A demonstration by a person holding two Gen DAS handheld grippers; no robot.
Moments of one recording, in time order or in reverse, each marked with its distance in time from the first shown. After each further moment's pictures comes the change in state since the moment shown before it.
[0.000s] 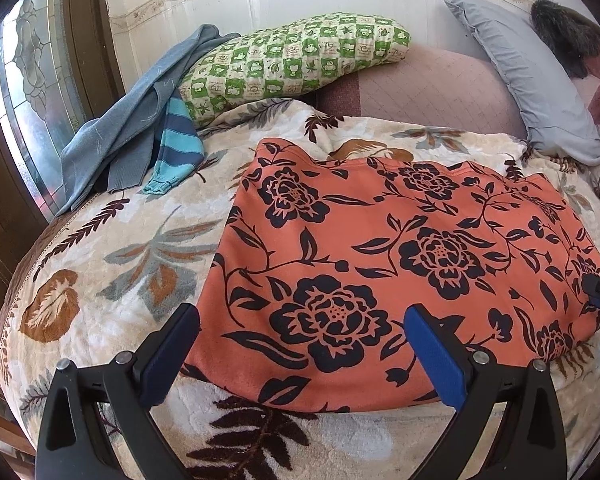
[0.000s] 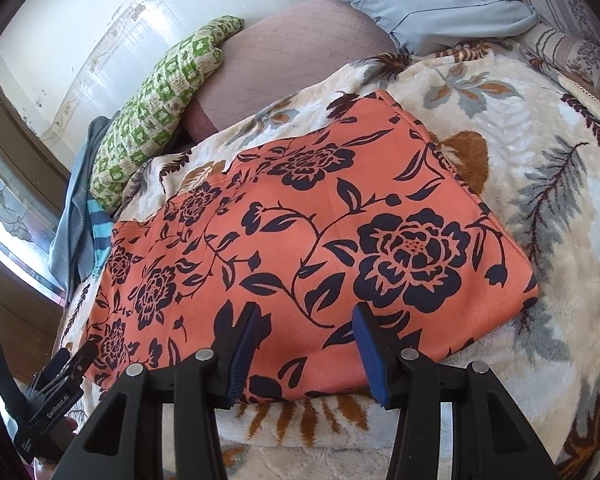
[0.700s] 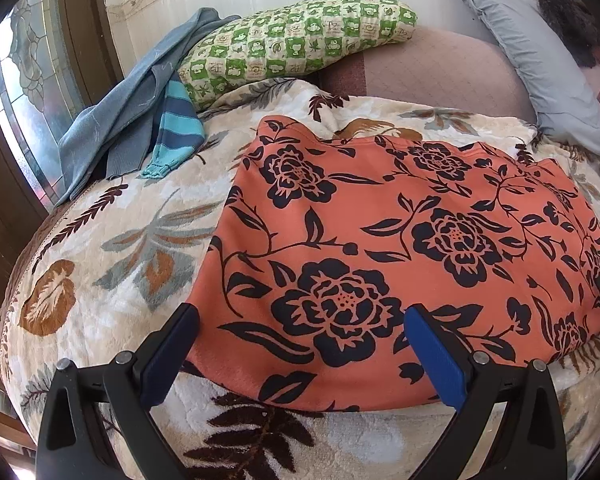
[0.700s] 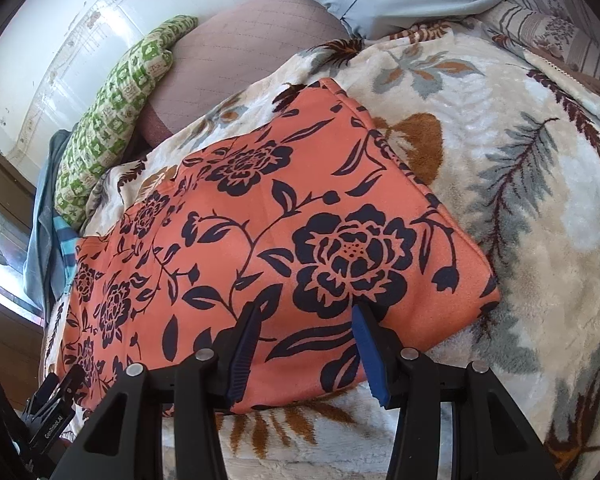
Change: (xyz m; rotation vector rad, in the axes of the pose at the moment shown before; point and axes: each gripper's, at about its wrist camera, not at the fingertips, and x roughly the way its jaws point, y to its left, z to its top) left arm 0.014 0.000 -0.002 0.002 0.059 0.021; right arm 0.004 -0.028 0.007 0.084 0.034 -0.100
